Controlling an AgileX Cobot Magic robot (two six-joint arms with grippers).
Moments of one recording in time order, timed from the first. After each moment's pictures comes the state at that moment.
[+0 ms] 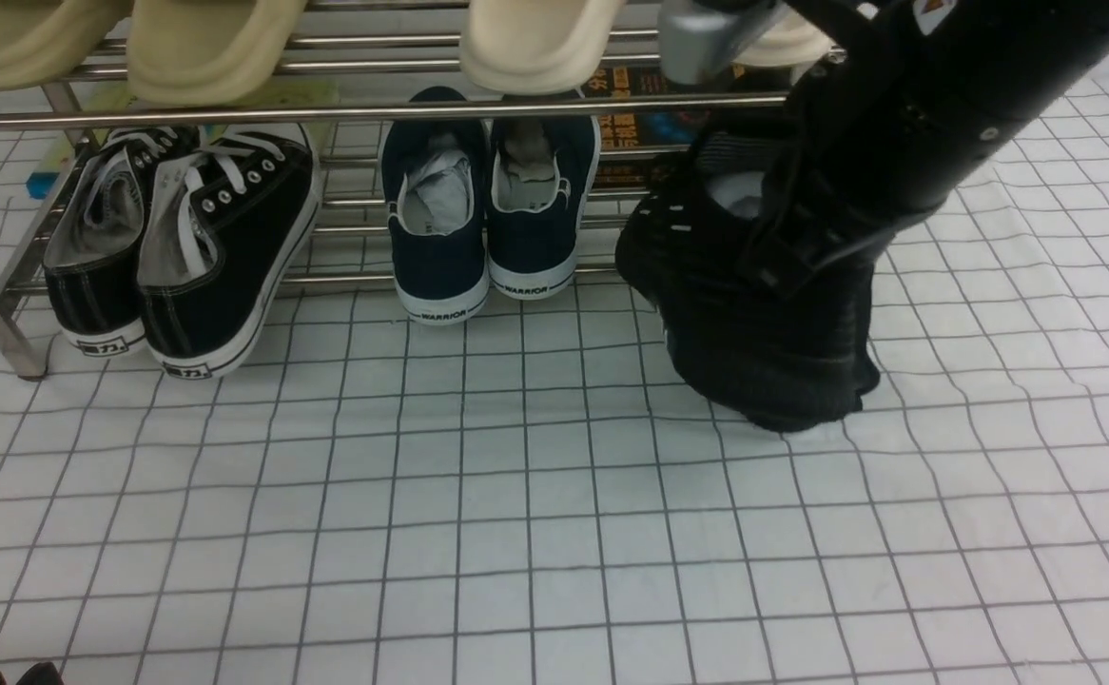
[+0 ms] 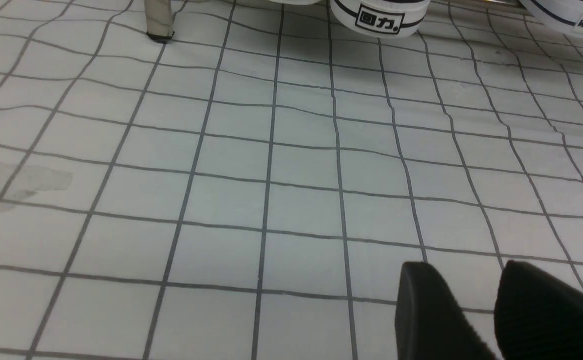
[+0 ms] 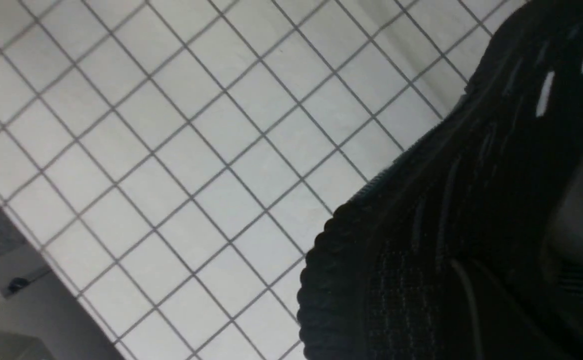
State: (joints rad) right arm 0.60 1.58 -1.70 0.21 1.25 -0.29; left arm -0.04 -0.01 0.02 0.03 0.38 -0.17
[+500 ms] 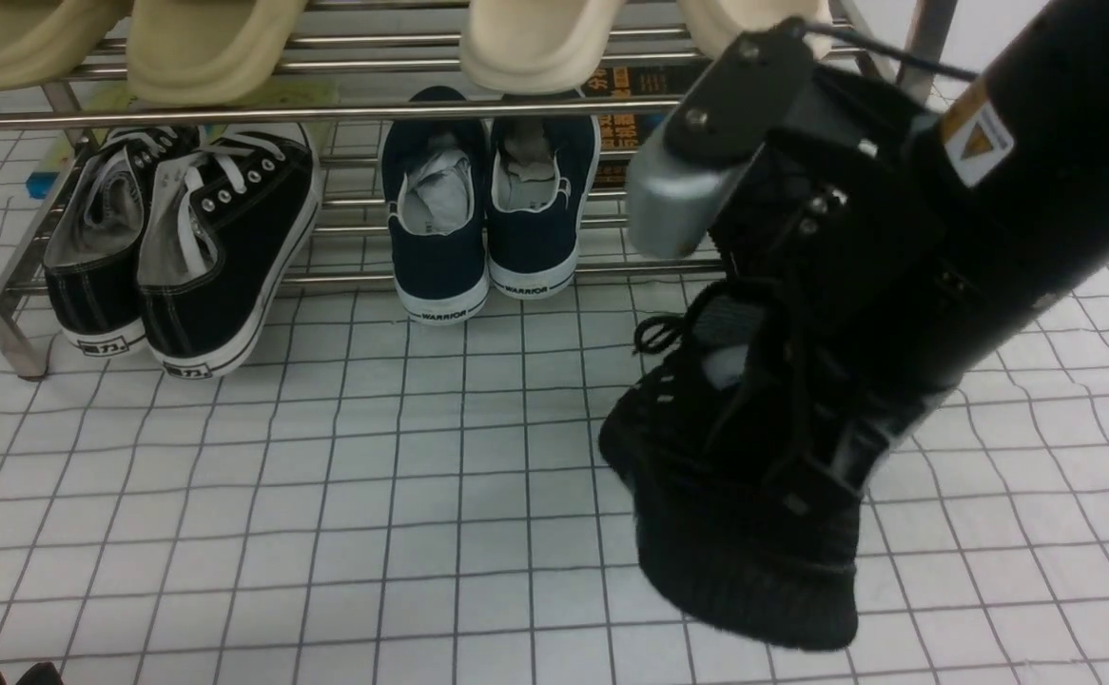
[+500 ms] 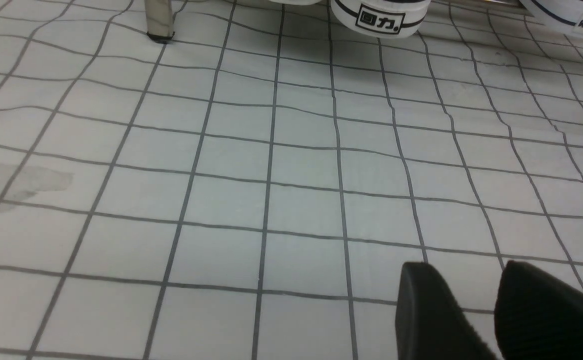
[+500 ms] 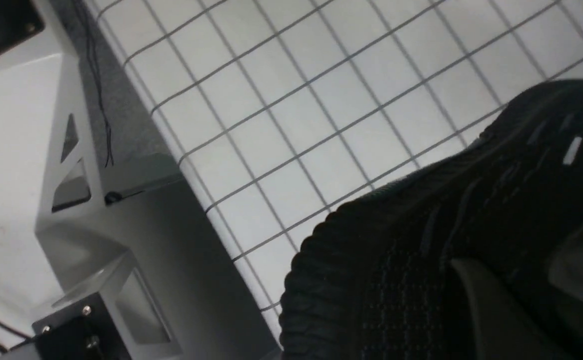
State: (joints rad) right arm 0.78 1.46 -1.50 0.27 1.26 -0.30; left arm -0.04 -0.01 0.02 0.03 0.38 -0.17
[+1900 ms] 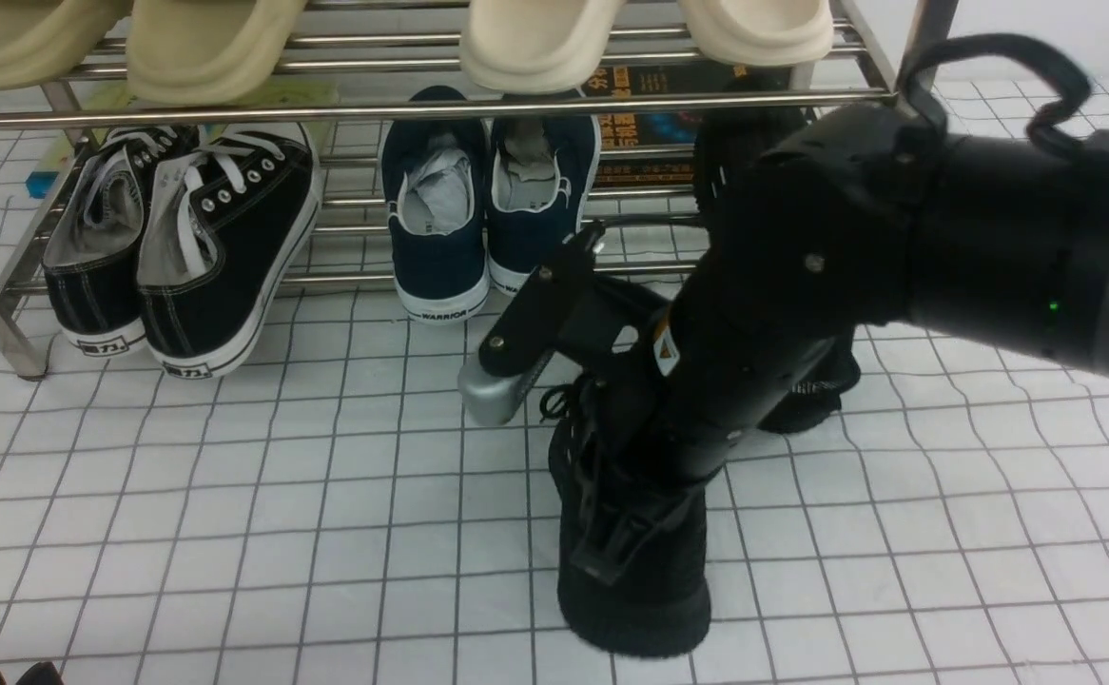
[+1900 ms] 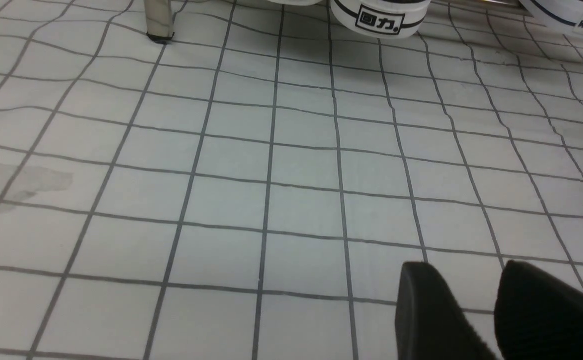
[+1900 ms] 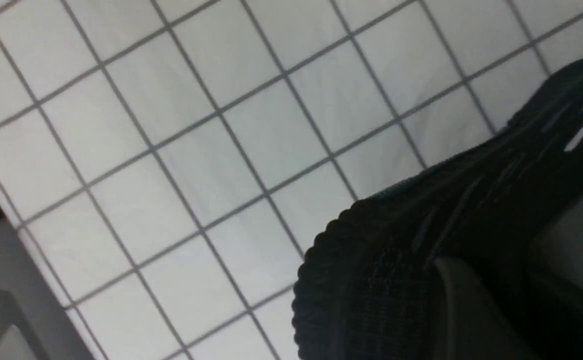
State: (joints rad) right arm 0.81 1.76 -1.42 0.20 0.92 -0.31; left arm -0.04 -0.01 0.02 0.03 0.38 -0.17
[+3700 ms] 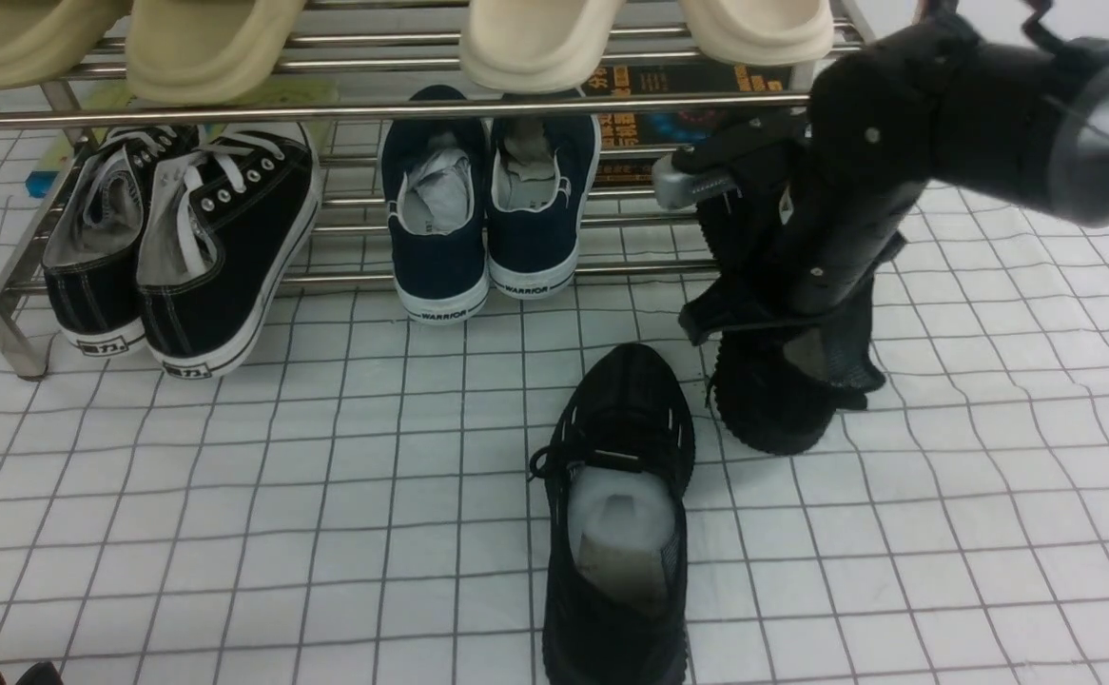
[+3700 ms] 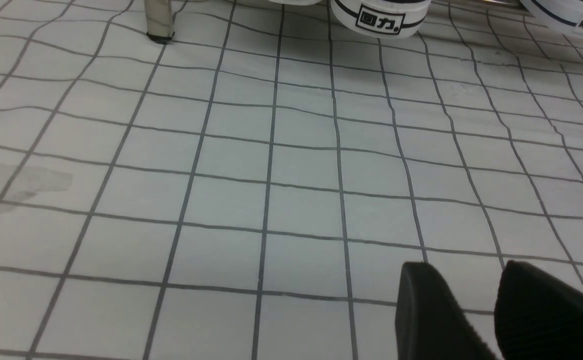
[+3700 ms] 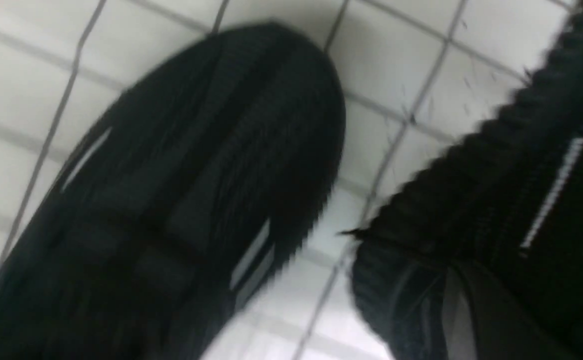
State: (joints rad) right arm 0.50 1.89 -1.59 -0.03 0.97 0.11; left arm -0.04 -0.01 0.02 0.03 0.38 -0.17
